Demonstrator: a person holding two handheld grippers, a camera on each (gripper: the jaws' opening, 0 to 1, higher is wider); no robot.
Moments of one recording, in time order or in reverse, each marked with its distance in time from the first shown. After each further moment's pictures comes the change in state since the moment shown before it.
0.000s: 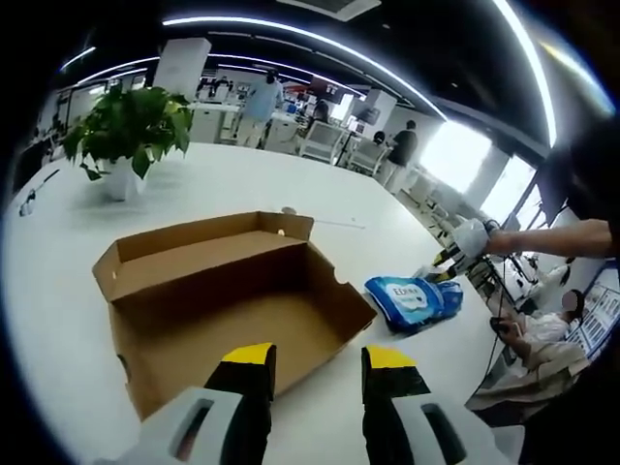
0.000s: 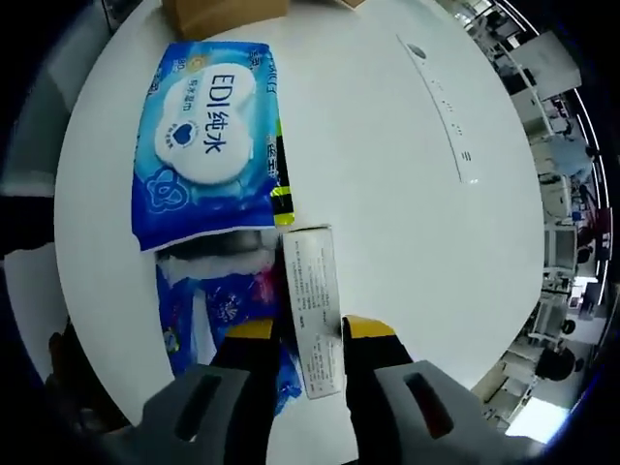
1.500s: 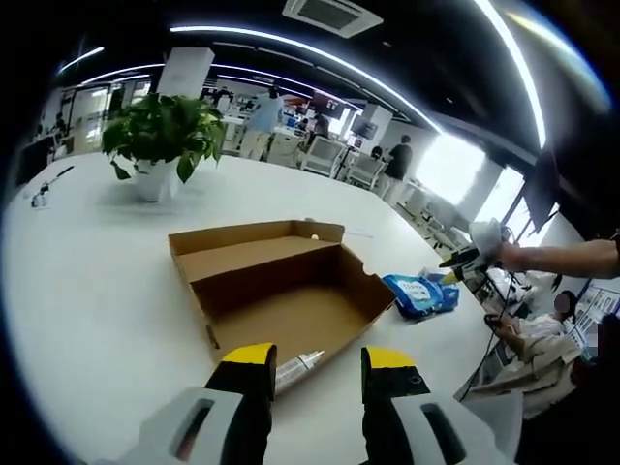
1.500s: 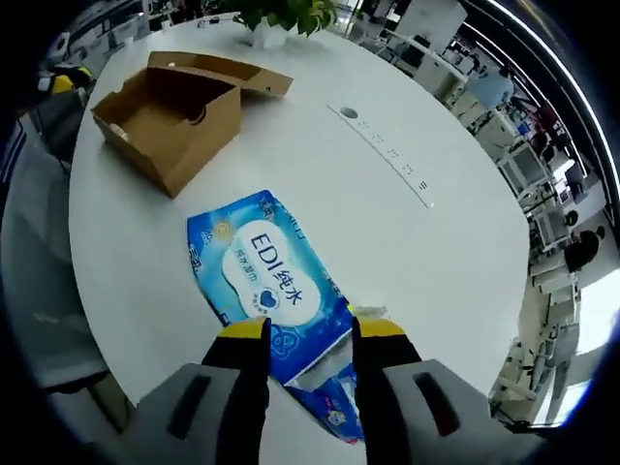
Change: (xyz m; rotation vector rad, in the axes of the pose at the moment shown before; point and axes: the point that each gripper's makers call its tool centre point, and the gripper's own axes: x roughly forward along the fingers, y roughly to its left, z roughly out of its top) left arm -0.089 0.079 -0.015 -0.009 -0.067 -0.018; right arm -0.062 0.060 0.113 0.477 -0.254 -0.094
